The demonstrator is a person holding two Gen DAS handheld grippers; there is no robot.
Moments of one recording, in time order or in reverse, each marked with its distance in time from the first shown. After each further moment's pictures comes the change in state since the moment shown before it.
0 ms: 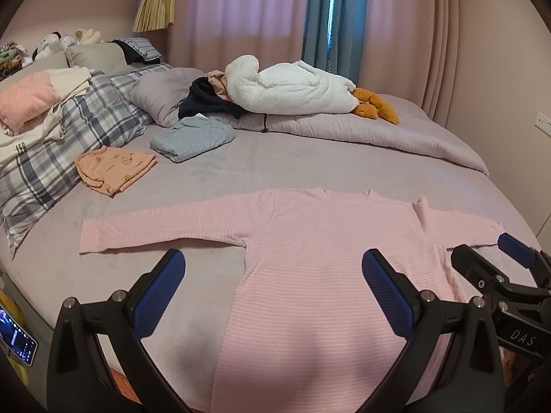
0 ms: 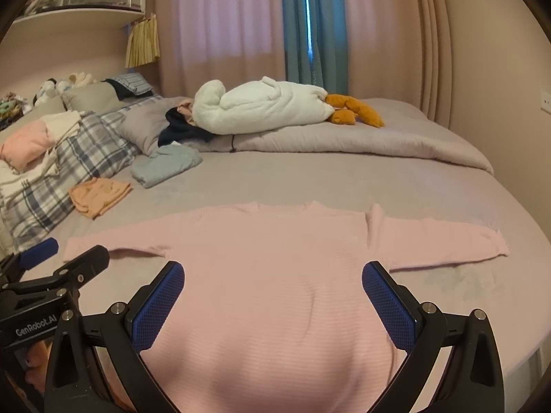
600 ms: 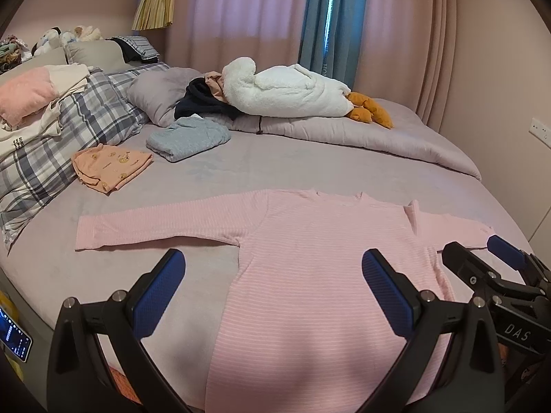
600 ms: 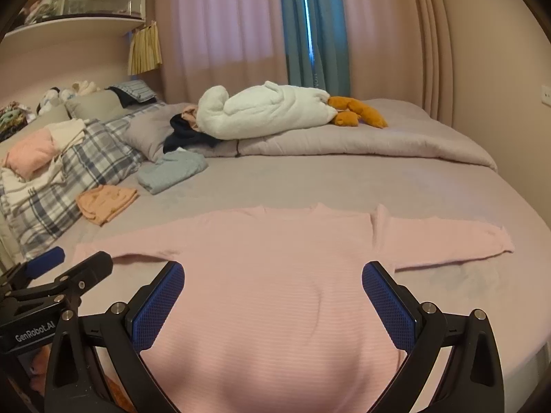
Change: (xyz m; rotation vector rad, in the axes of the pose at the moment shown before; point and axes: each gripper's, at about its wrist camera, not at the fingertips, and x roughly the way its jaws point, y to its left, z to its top) left arm -0.007 0.001 -0.002 -0.012 -0.007 -0.029; right arm -0.002 0.001 0.000 0.019 -0.015 0.021
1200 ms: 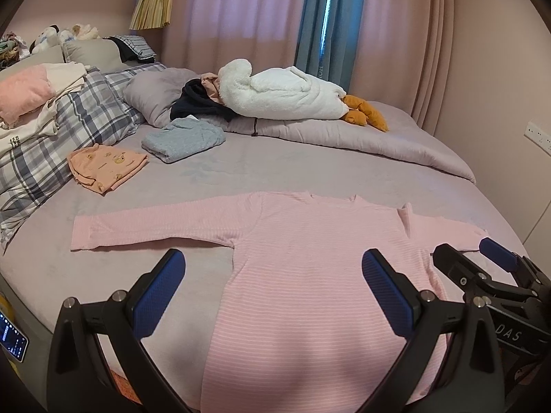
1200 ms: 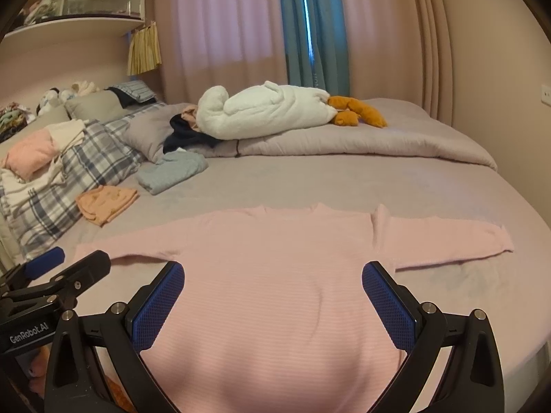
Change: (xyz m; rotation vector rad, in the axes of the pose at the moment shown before) left arm -0.001 -0.005 0.002 -0.005 -0.006 -0.025; right arm 0.002 -0.001 0.000 0.006 0.001 0.003
